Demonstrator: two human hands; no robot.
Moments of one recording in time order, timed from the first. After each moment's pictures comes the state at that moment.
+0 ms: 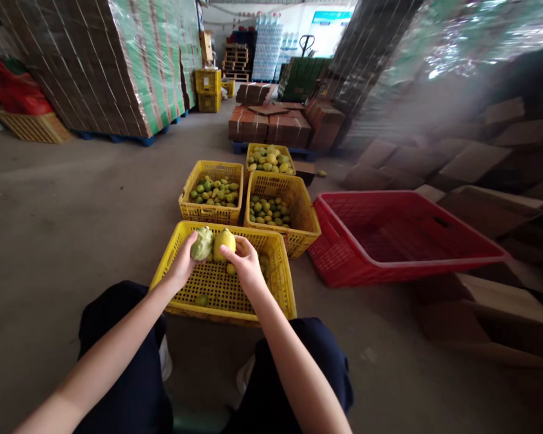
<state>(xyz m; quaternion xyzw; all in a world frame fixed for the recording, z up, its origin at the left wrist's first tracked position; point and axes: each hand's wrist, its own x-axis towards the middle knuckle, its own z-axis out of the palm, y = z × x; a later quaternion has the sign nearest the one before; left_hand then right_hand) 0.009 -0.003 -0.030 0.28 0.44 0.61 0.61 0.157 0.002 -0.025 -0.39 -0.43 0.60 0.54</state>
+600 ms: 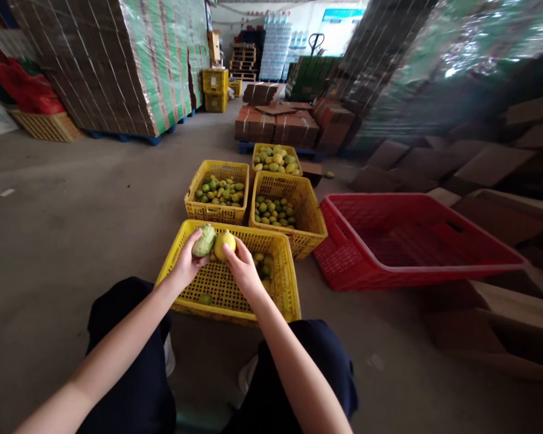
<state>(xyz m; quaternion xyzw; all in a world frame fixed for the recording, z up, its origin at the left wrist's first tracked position) 0.007 -0.005 -0.021 0.25 0.40 0.62 0.63 0.142 -0.002 -0.033 -0.39 -0.44 0.63 0.51</state>
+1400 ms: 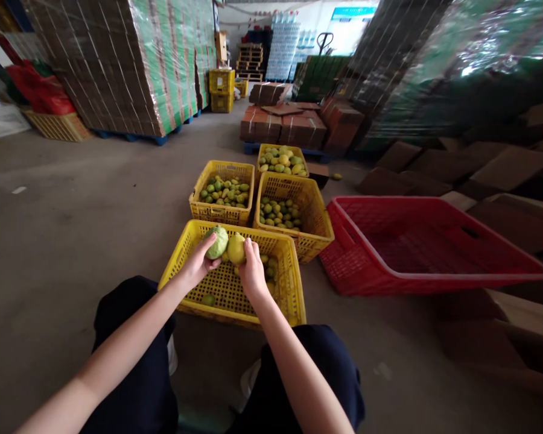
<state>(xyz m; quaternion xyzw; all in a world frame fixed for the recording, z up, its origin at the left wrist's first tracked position) 0.012 -0.002 -0.024 0.26 0.38 0.57 0.68 0.142 0.009 -0.049 -0.42 -0.34 0.61 0.58</state>
